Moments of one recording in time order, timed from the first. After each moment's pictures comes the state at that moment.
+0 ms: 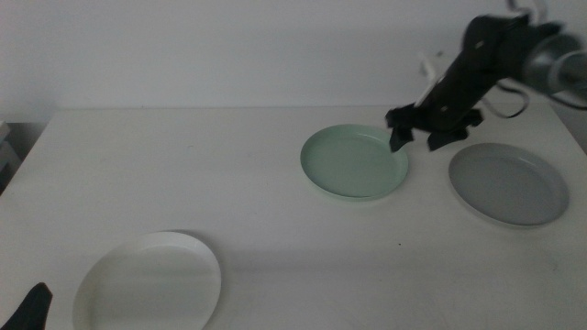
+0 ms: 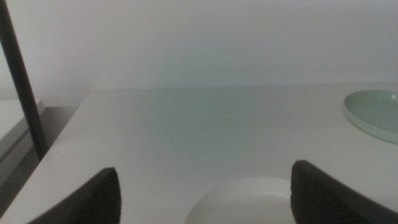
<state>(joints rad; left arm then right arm) -0.05 -0.01 0.03 -0.03 0.14 -0.02 0.20 2.20 -1.88 0.19 0.94 0.00</state>
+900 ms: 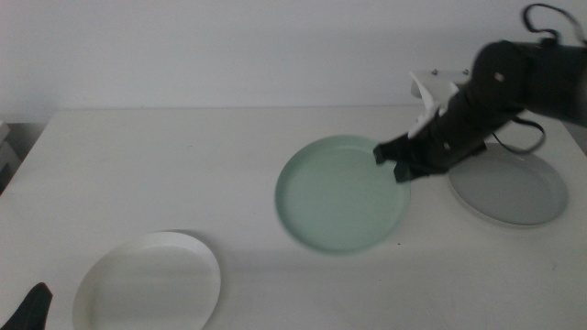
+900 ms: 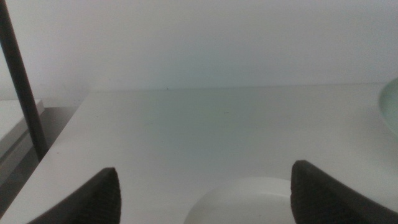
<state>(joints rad) -0.05 -0.01 0.03 -0.03 0.14 -0.02 0.34 1.82 -1.35 0.21 0.73 0.01</state>
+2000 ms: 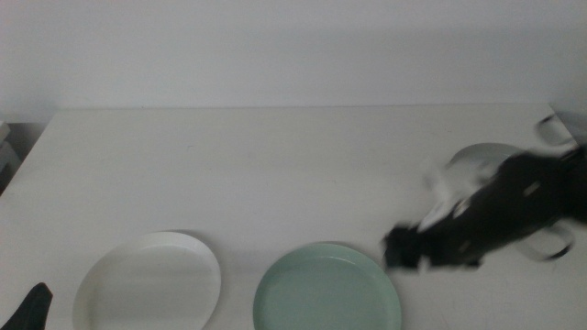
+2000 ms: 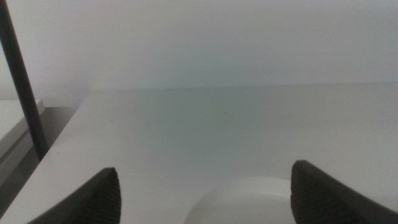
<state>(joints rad) -0.05 -0.01 0.03 -0.03 0.14 -0.02 0.45 1.61 -0.86 0.35 0.50 0.04</state>
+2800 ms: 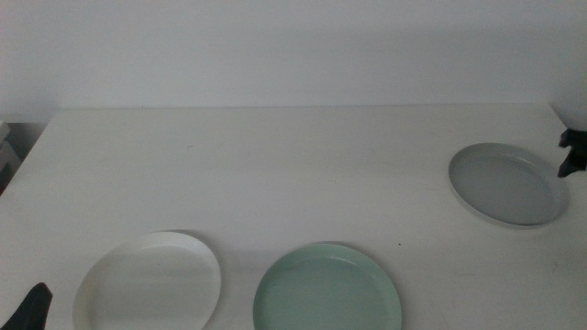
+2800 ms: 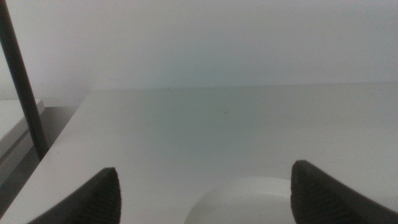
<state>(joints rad) -0.05 -0.01 0.03 -0.03 0.14 -0.02 -0.29 1.89 -1.31 0.20 0.66 0.04</state>
